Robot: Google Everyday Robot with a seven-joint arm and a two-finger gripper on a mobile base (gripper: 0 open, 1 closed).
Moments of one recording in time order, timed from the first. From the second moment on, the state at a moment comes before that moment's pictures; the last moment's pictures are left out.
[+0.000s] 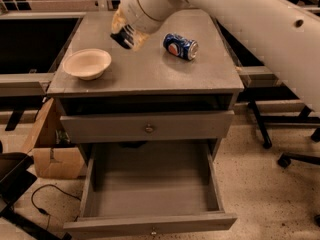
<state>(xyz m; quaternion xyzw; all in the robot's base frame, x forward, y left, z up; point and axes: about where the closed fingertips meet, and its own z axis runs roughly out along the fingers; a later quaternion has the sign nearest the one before) 0.660 0.085 0.991 -0.89 0.16 -0.24 0.36</state>
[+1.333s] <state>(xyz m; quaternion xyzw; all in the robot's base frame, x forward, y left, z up) 0.779 0.124 0.932 -0.89 0.09 -0.25 0.37</state>
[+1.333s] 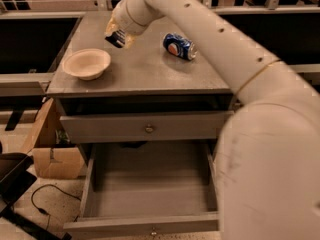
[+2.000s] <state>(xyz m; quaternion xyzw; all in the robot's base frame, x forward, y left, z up) 0.839 0.157 0.898 -0.90 0.06 -0.24 0.37</state>
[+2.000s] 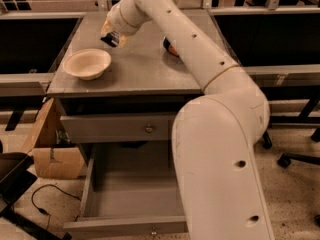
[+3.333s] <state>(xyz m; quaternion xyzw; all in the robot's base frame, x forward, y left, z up) 0.838 0.157 0.899 -0.90 0.06 -0.24 0.37</state>
